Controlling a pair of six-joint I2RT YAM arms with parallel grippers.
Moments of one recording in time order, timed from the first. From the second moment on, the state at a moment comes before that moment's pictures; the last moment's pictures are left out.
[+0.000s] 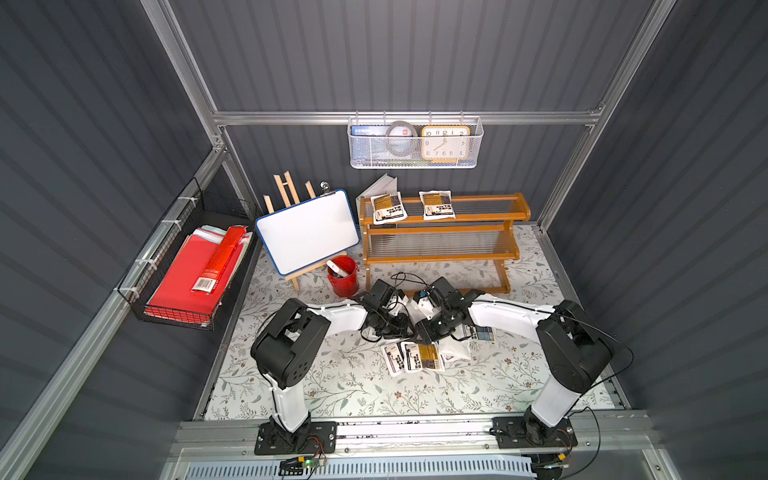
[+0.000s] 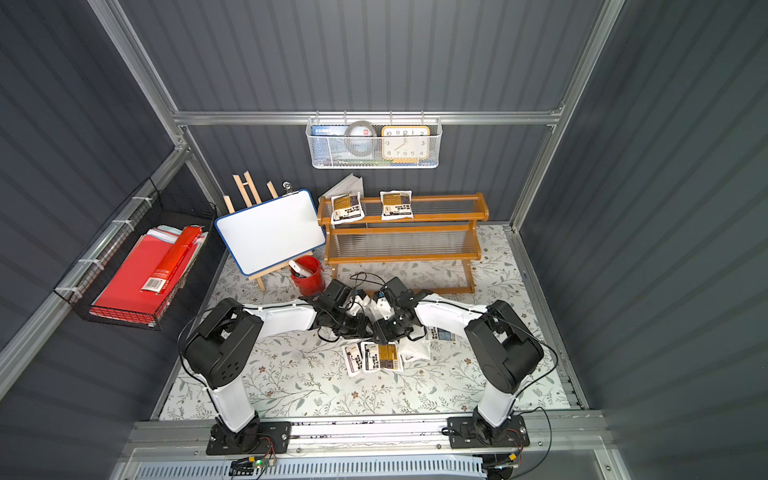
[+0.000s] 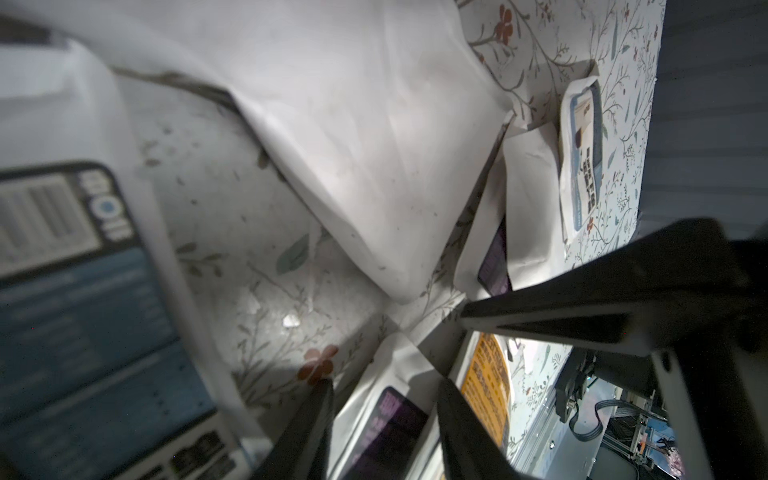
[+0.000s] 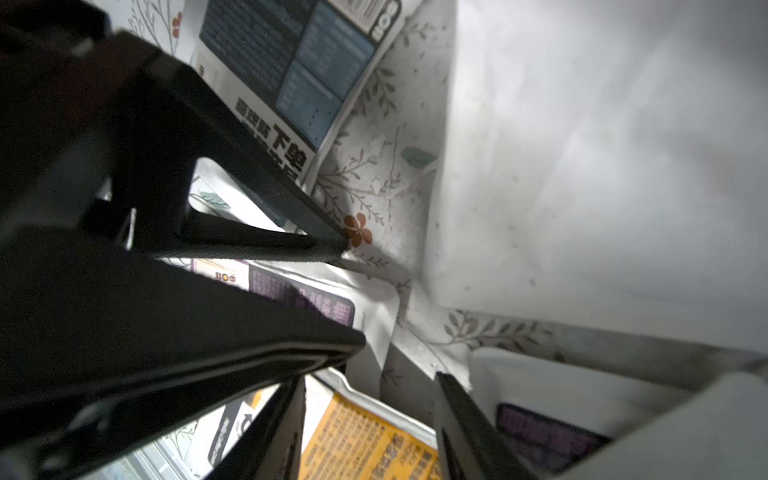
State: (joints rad) left arm -0.63 1.83 0.97 -0.22 0.58 -0.50; right arm 0.72 1.70 1.02 -0.50 -0.33 0.21
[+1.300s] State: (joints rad) left arm -0.63 1.78 1.11 -0.25 0.05 -0.68; right arm 0.75 1.66 0.93 -0.76 -0.40 0.26
